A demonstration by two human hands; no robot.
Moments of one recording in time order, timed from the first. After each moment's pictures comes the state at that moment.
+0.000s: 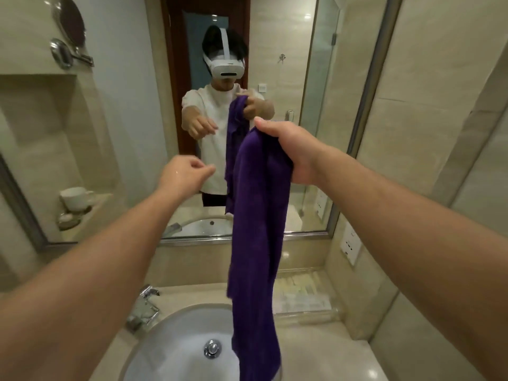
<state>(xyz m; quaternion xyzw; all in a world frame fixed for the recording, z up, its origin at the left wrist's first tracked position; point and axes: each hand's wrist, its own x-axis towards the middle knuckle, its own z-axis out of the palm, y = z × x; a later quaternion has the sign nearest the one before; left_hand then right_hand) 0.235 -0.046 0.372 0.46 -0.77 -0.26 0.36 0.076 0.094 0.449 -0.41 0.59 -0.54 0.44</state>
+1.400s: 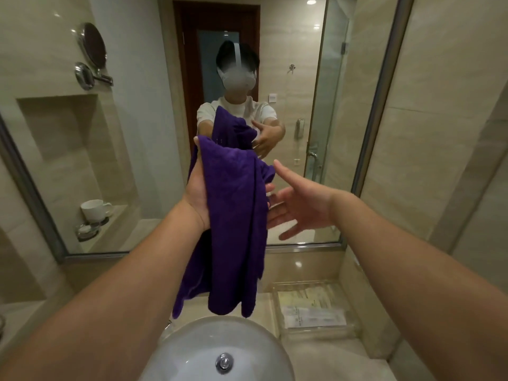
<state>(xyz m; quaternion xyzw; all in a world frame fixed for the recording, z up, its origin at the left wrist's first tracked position) 0.219 -0.001 0.386 0.00 -0.44 -0.86 0.27 0.031 0.090 0.396 -0.46 0.61 -0.31 0.57</state>
